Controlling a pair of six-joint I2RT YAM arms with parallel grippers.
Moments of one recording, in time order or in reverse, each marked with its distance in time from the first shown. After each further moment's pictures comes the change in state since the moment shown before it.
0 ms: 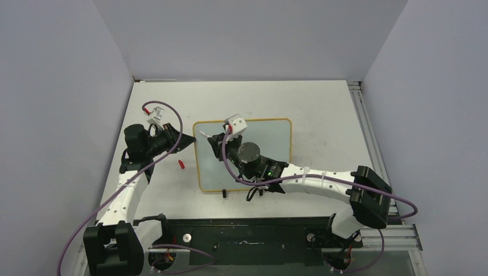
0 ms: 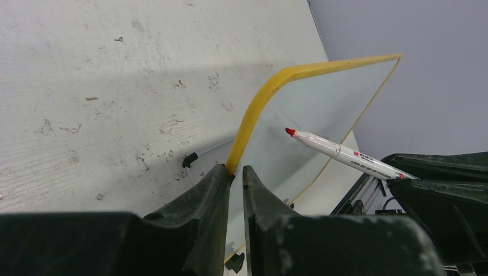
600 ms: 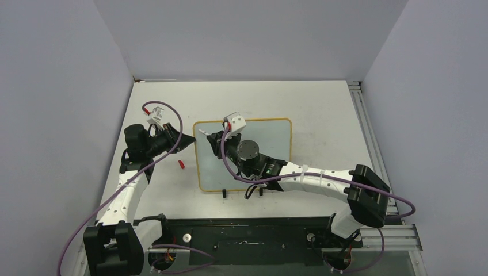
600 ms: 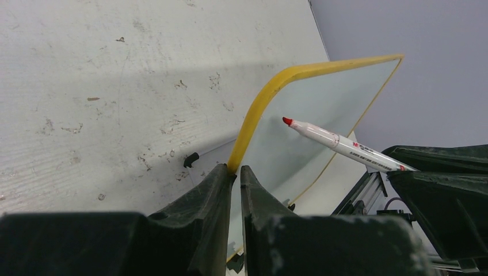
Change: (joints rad) left arm 0.000 0.001 0.000 0.000 -0.003 0.003; right arm -0.013 0.014 0.021 0.001 -0.011 0.000
